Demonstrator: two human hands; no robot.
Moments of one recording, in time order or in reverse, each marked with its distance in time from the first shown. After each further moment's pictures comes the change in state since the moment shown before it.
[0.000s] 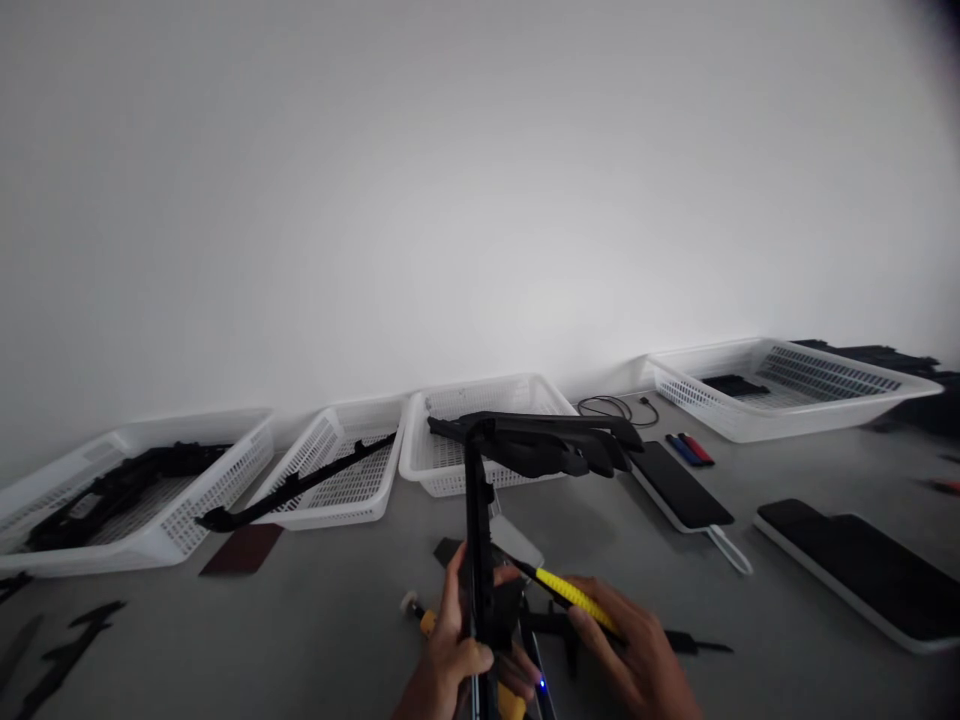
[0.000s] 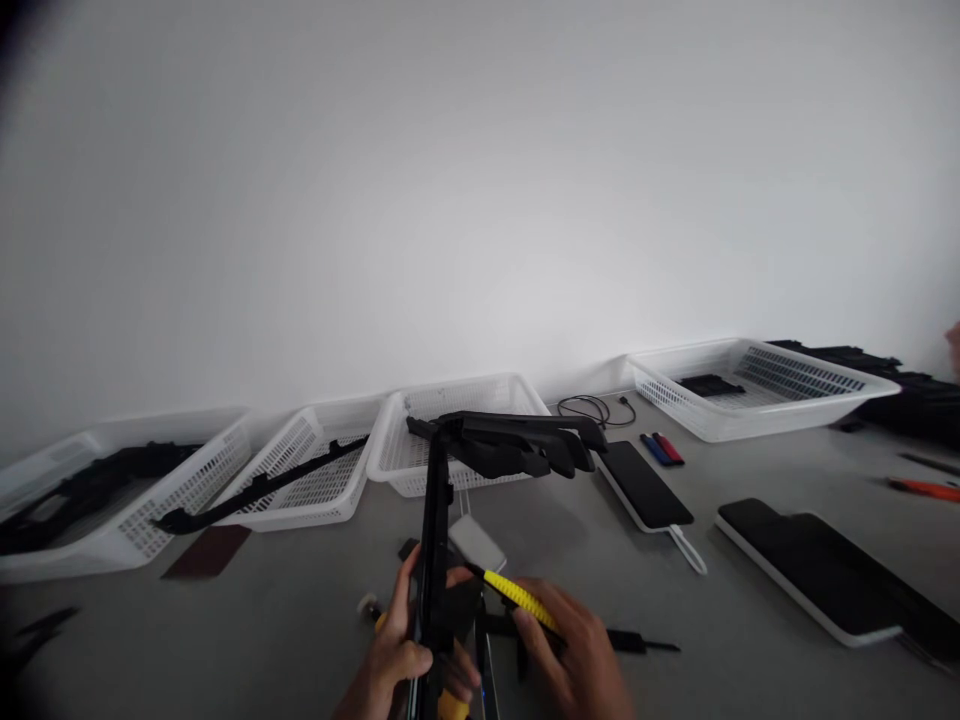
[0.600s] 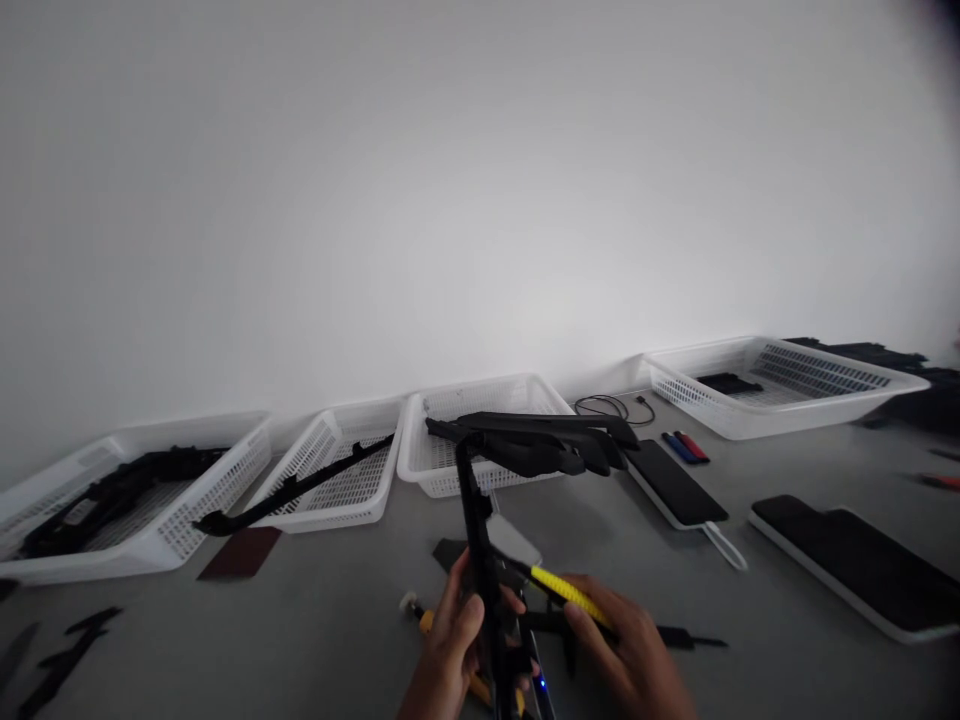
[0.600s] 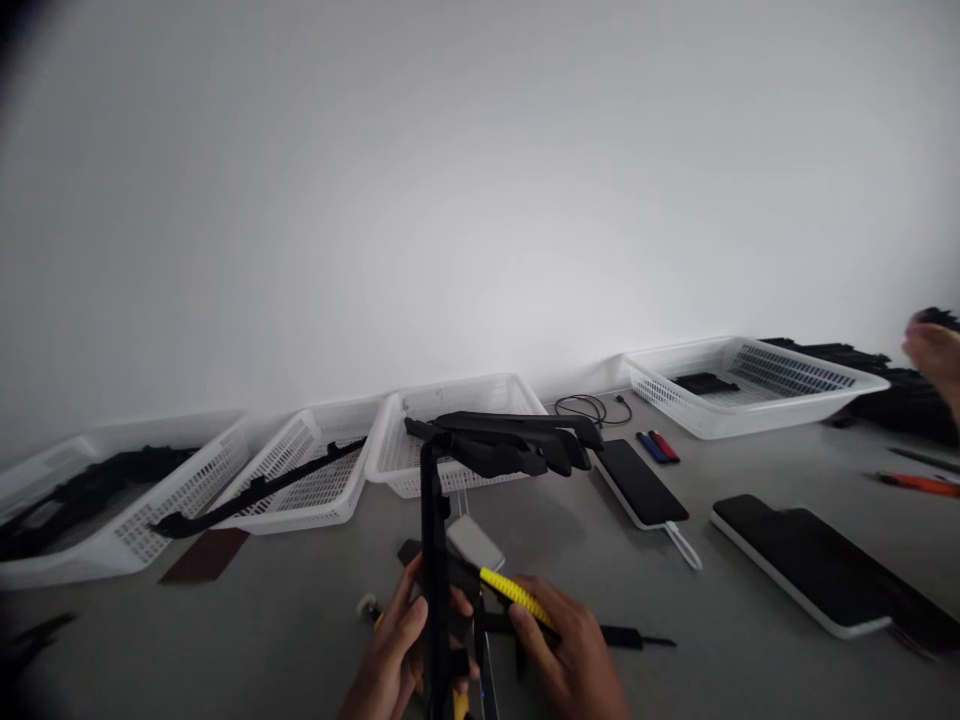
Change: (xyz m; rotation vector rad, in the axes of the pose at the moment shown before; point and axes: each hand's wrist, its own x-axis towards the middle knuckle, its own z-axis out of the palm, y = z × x) left_hand -0.007 0.012 0.032 0.063 0.270 0.001; right_hand 0.002 -0.009 0.001 0.044 0.011 0.040
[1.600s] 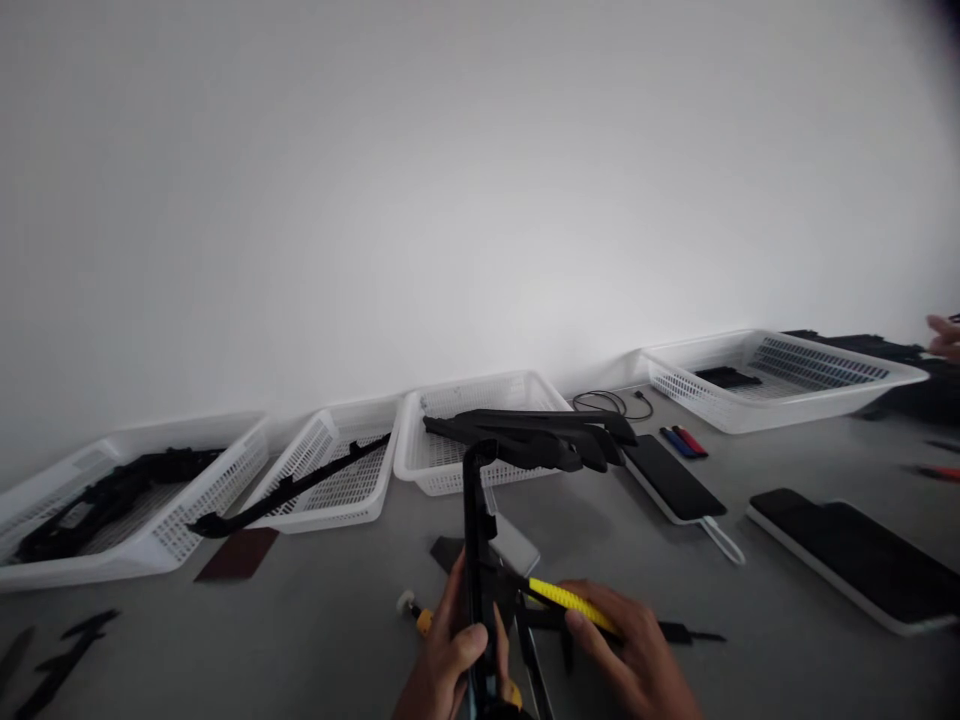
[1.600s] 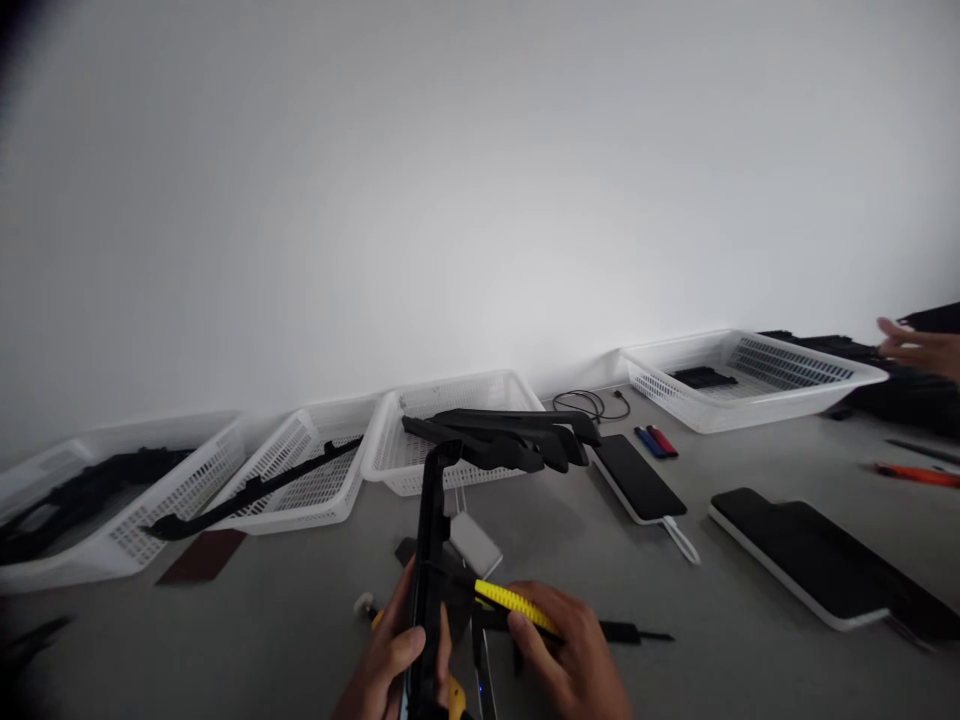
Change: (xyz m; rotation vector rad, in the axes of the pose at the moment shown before) left_hand -0.005 0.011 0.003 0.048 -0.171 0.057; right_hand -0.005 0.002 -0.004 -0.055 0.038 -0.059
